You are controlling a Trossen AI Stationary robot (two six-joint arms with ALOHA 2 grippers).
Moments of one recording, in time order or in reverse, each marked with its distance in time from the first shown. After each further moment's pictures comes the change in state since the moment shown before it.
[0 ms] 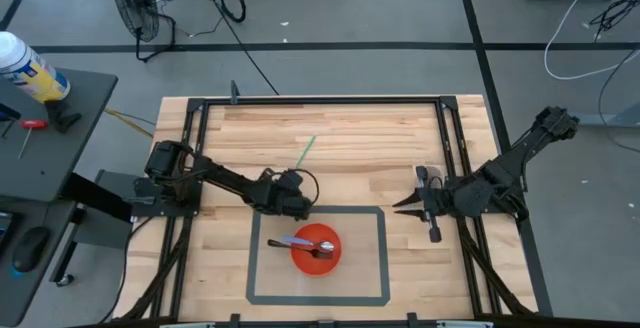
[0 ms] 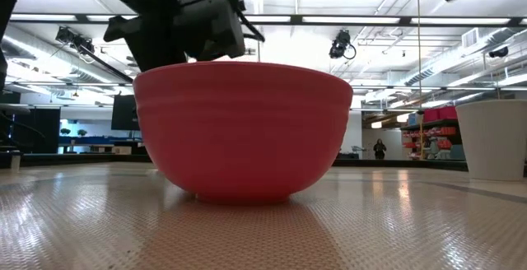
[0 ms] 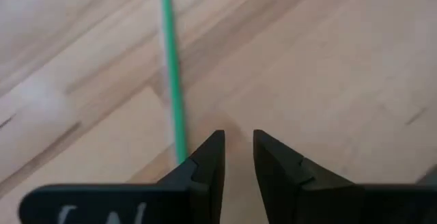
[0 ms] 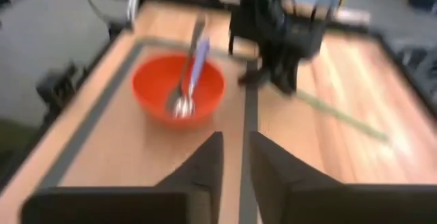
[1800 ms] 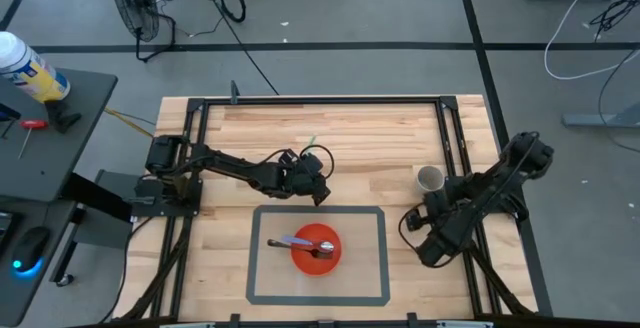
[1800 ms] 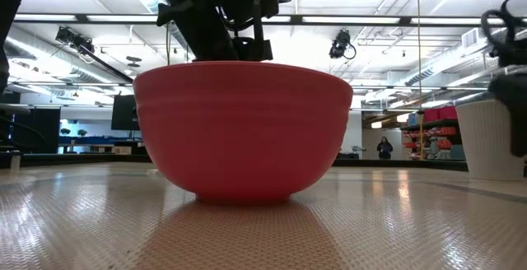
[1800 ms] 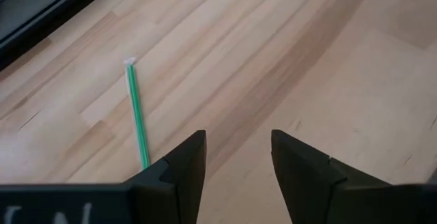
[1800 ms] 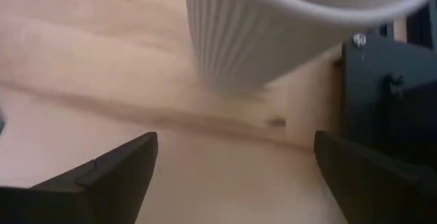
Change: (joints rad) left arm 0.109 -0.019 0.152 0.125 0.013 0.355; right arm 0.142 0.745 0.063 -0.833 -0.136 2.066
